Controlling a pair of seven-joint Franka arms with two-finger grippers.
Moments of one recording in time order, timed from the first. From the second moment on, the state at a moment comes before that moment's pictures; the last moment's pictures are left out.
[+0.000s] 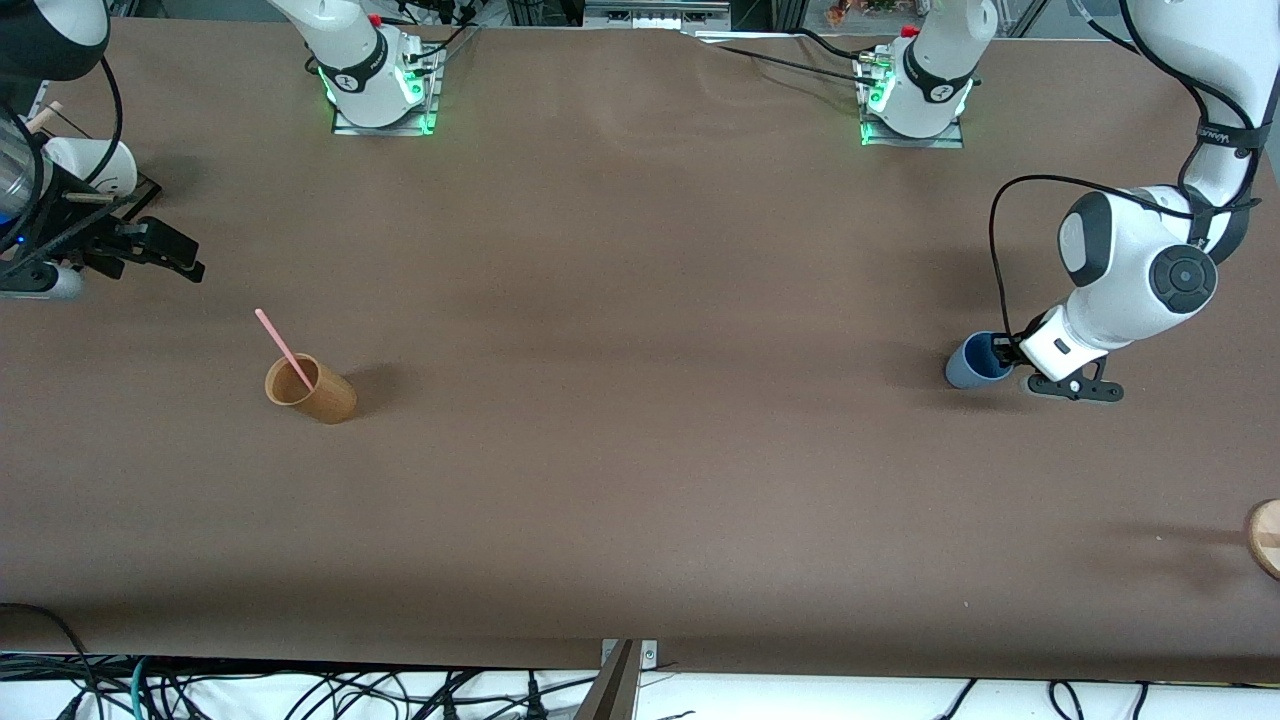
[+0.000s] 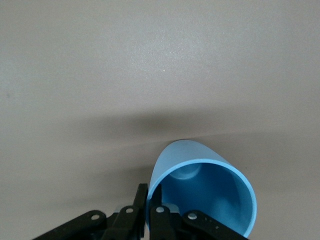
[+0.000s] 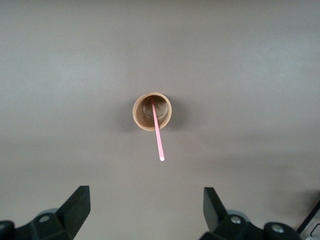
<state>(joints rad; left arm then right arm) 0.11 0.31 -0.02 -2.14 0.04 2.37 0.17 0.03 0.00 -0.04 -1.73 0.01 1.74 0.03</state>
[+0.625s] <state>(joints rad) 0.10 0.28 -0.08 -1.98 0.04 2.18 0.15 0.03 0.00 -0.04 -1.73 0.01 1.74 0.03</state>
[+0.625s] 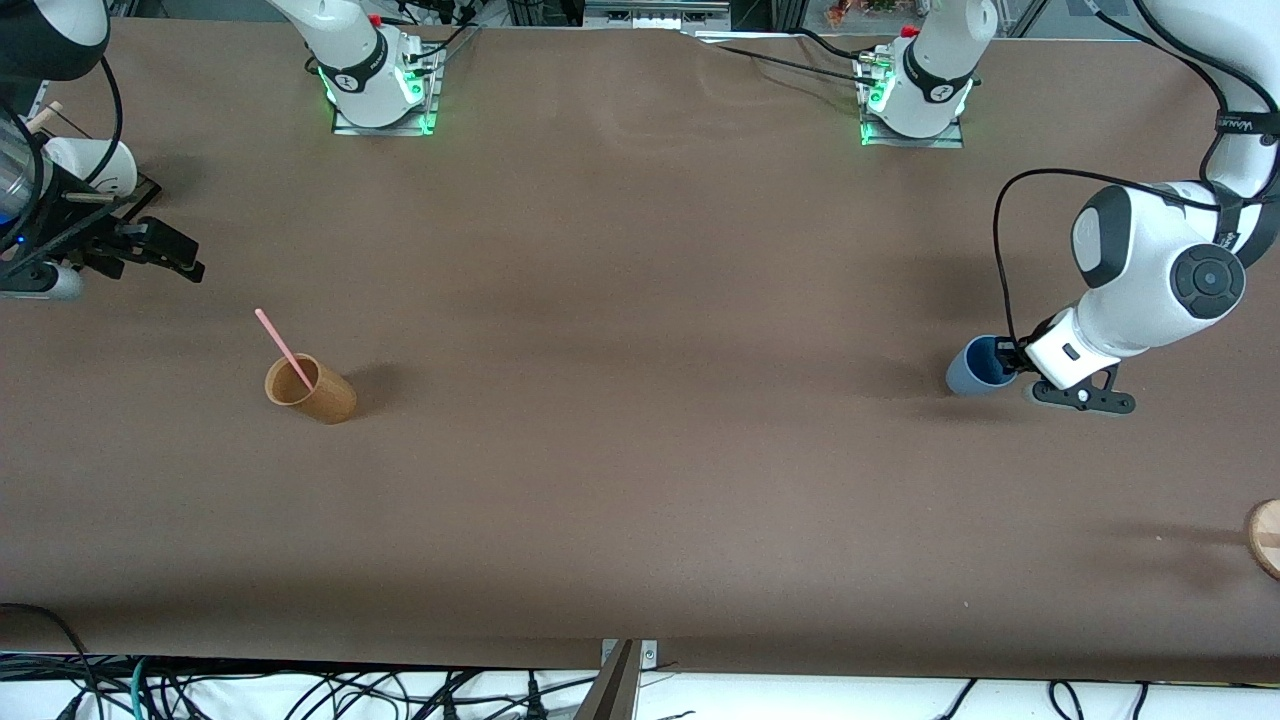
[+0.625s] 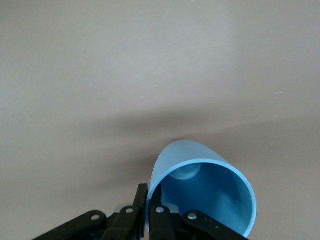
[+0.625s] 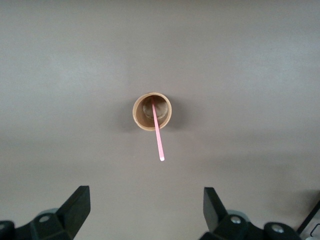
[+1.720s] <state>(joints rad) -0.40 0.42 -0.16 -1.58 -0.05 1.98 -0.43 0.03 0.00 -0.04 -1.73 0.01 1.74 0.03</state>
